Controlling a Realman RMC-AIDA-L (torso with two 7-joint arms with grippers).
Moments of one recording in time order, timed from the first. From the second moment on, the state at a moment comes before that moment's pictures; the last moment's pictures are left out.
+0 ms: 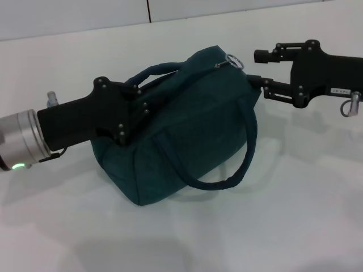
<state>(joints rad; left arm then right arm) -0.83 -2.08 2.85 -0.29 -0.42 1.72 -0.74 0.34 2.01 -0.99 -0.93 -1.55 -1.48 1.18</state>
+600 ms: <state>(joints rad) -0.83 -2.08 2.85 -0.29 -0.42 1.71 -0.74 0.36 2.01 -1.14 -0.93 -1.47 -1.34 1.06</state>
